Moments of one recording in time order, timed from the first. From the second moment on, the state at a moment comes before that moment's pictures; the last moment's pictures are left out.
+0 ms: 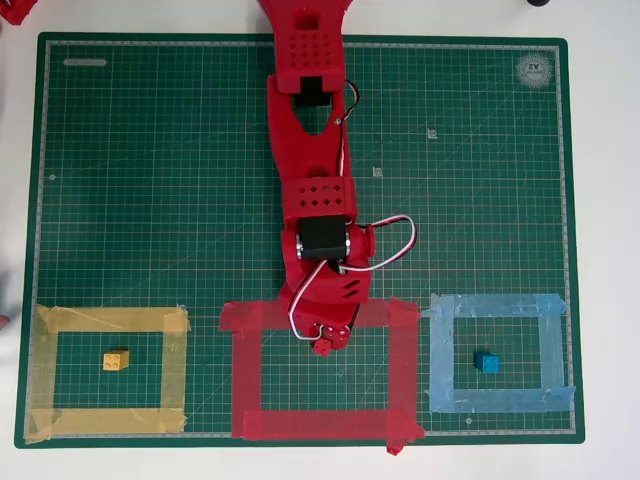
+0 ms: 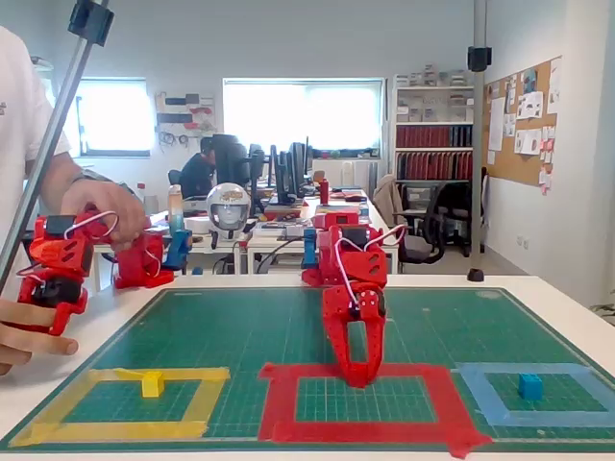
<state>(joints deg) -4.7 10.5 -1.7 69.2 -69.4</state>
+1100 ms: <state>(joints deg) -3.5 10.5 0.4 61.3 -78.2</state>
